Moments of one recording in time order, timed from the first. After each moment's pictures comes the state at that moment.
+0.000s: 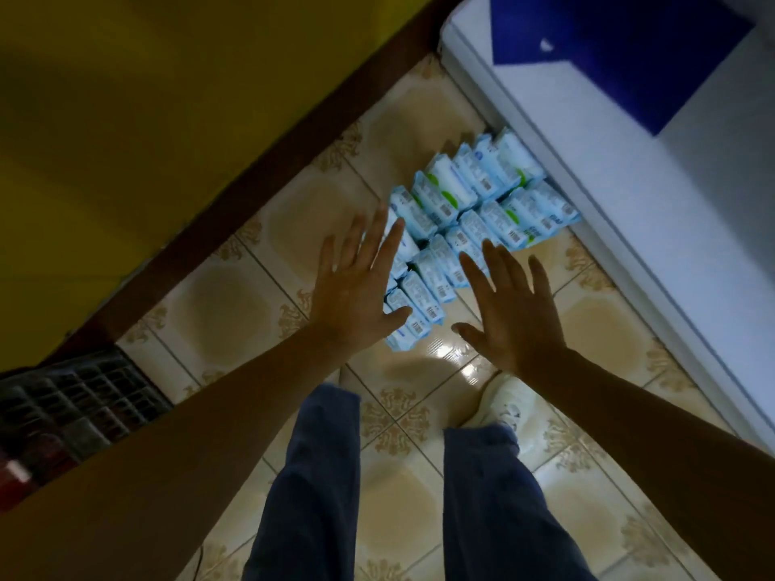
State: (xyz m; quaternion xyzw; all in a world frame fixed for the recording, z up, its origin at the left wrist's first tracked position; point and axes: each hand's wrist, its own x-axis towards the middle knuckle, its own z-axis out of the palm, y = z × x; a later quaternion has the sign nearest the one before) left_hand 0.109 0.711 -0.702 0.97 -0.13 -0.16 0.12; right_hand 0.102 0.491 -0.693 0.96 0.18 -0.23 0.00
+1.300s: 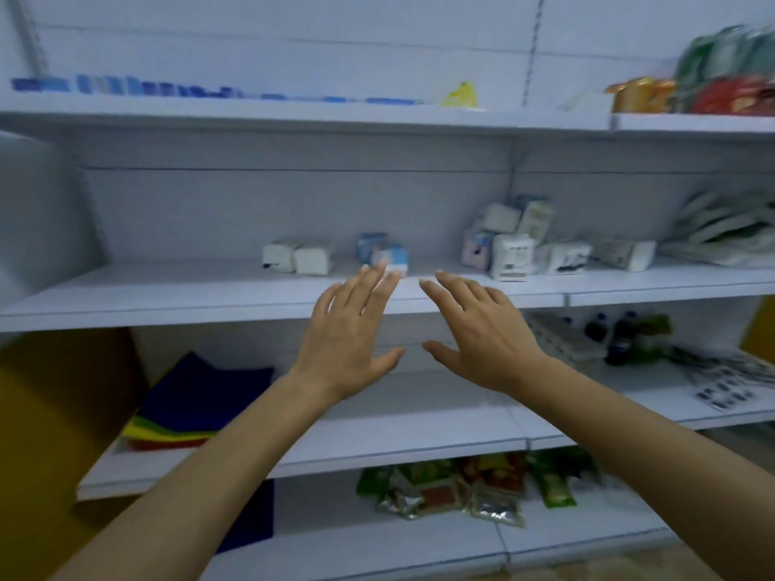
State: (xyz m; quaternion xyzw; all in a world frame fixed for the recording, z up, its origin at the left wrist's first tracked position) left_hand -0.058 0.368 0.067 0.70 -0.61 0.31 0.21; right_hand -0.222 0.238 0.079 0.92 -0.18 0.30 0.20
